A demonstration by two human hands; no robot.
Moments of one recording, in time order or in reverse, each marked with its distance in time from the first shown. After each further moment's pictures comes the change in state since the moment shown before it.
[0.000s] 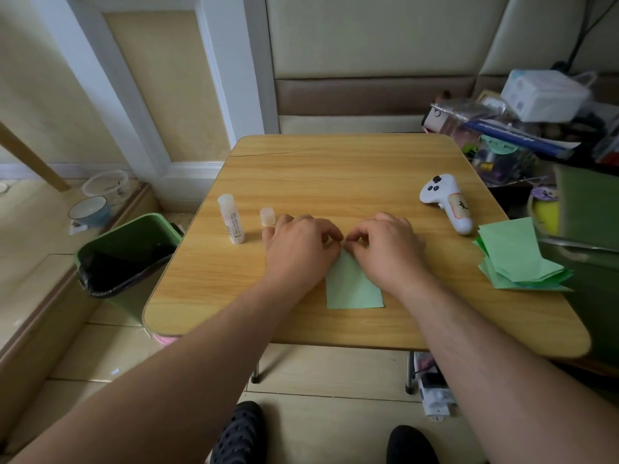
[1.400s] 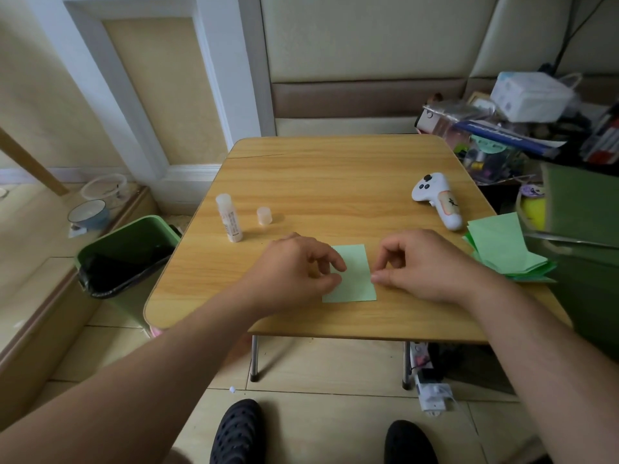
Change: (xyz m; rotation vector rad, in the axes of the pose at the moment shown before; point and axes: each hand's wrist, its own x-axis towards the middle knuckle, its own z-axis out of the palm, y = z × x) left_hand -0.037 -0.020 -0.026 -0.305 -0.202 0.301; right_hand -0.036 0.035 -0.065 0.207 -0.309 -0.154
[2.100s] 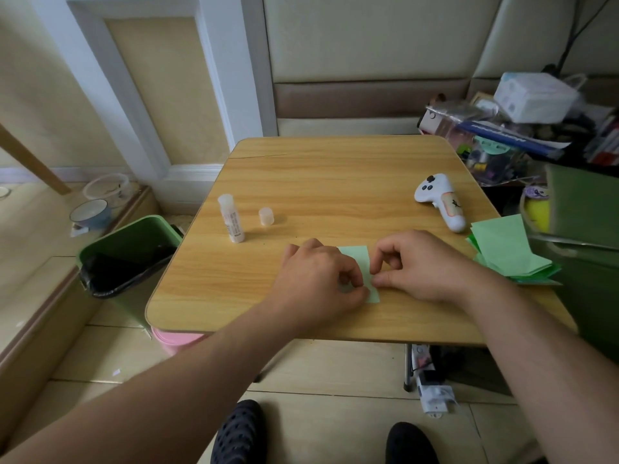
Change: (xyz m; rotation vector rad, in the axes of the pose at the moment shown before) left_hand 0.000 0.026 0.030 0.293 0.054 -0.007; right_hand 0.009 0.000 0.002 -0.048 -0.070 -0.021
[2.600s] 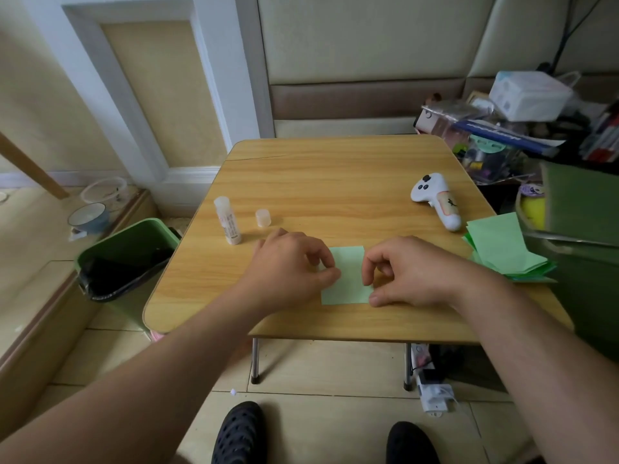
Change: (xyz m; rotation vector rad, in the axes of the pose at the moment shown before) left_hand 0.008 -0.030 -0.020 -0.099 0.004 -0.135; right_hand -0.004 -0.007 0.000 -0.045 -0.129 0.011
